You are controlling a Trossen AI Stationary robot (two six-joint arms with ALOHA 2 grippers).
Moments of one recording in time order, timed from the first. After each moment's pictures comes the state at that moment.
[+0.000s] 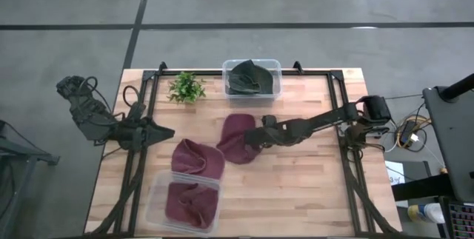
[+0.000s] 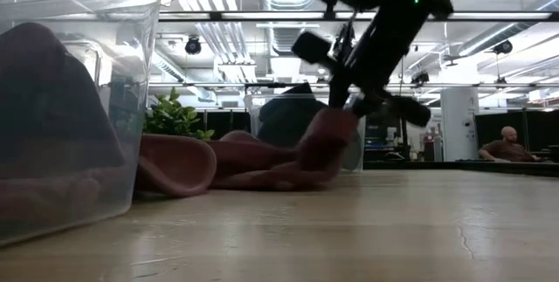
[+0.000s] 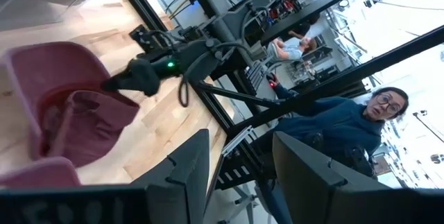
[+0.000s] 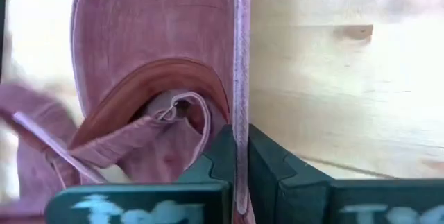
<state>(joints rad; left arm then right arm) -0.73 0.67 1.01 -0.58 -0.73 -1.20 0.10 1.73 1.02 -0.31 0.33 1.56</state>
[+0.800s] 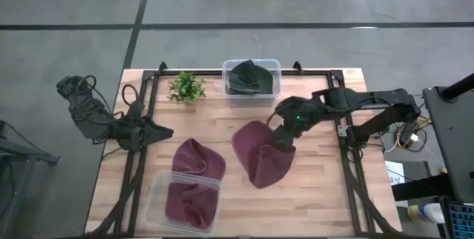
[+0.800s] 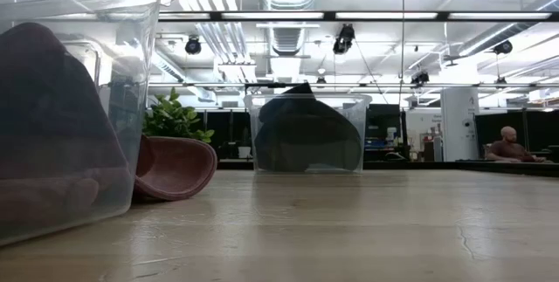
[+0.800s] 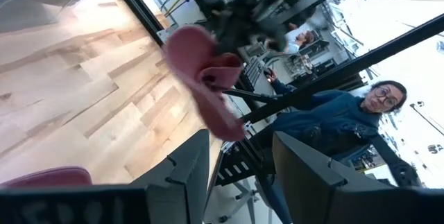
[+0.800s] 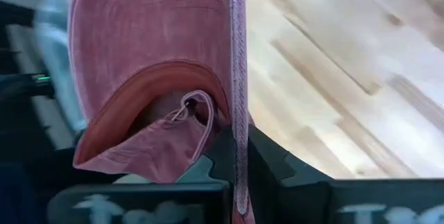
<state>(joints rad) -0.73 0.65 1.01 -0.58 -0.71 -1.17 0.11 1.41 1.52 -1.05 -0.12 1.00</state>
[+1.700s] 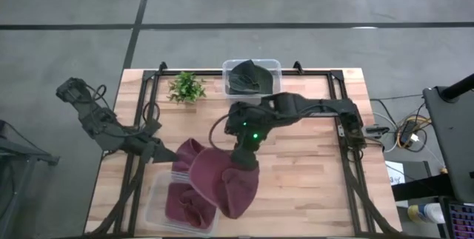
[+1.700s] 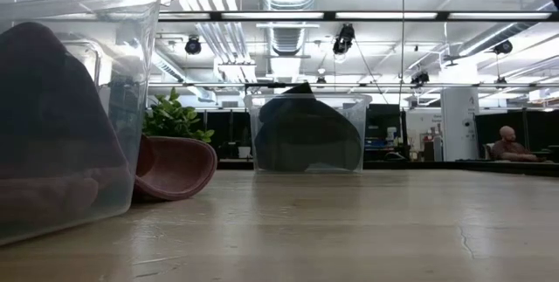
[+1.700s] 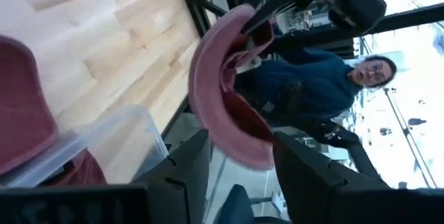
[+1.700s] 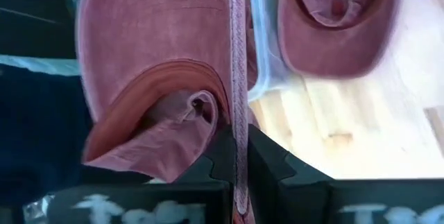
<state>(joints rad) -0.70 0.79 1.01 -0.52 -0.41 -1.50 0.13 2.03 2.33 -1.17 -0.41 0.70</state>
